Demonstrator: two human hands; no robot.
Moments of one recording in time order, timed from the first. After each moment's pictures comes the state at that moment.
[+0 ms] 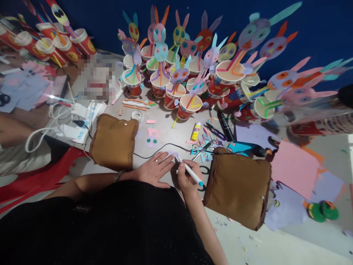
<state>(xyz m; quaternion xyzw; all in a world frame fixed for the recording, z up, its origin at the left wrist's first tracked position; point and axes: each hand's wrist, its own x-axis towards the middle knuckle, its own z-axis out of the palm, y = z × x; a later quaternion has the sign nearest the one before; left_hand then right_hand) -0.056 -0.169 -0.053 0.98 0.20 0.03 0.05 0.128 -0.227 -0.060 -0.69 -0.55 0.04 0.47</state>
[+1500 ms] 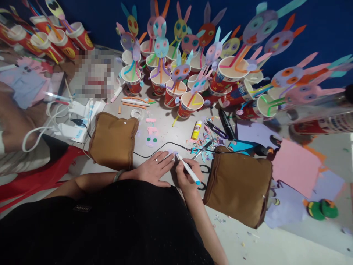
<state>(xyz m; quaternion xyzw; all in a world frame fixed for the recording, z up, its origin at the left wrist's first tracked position) -0.056 -0.169 -0.052 0.98 0.19 0.04 0.05 0.126 -0.227 -0.056 -0.71 -0.56 0.02 0.44</state>
